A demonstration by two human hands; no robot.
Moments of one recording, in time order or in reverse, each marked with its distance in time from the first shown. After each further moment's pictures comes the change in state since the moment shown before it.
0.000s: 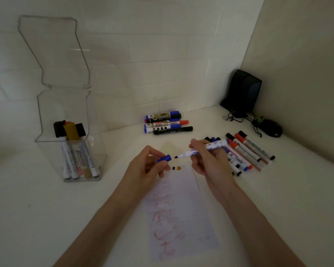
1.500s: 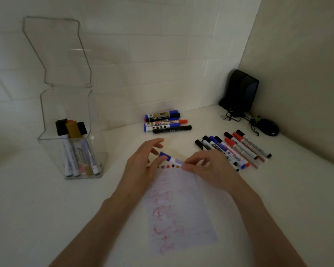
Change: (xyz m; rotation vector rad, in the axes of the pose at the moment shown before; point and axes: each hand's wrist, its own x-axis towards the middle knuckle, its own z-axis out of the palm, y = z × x) left_hand 0.012 -0.015 0.001 0.373 0.128 0.173; right_hand 0.014 0.006 -0.033 -1.028 -0.306 -0.216
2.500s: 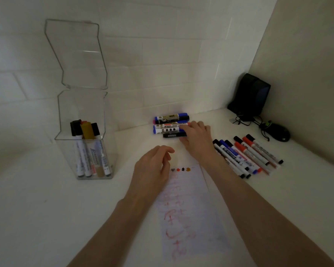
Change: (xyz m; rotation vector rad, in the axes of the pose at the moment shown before) left_hand 0.000 -0.009 0.005 0.236 0.090 0.124; right_hand 0.122 -0.005 0.038 -0.645 0.339 -0.122
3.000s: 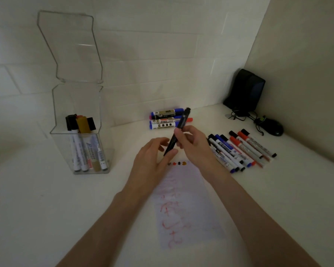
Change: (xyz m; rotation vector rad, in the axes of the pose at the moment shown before) left_hand 0.004 0.007 0.000 -0.180 -0.079 -0.153; right_hand -0.062 -0.036 -0.056 1.168 -0.101 0.366
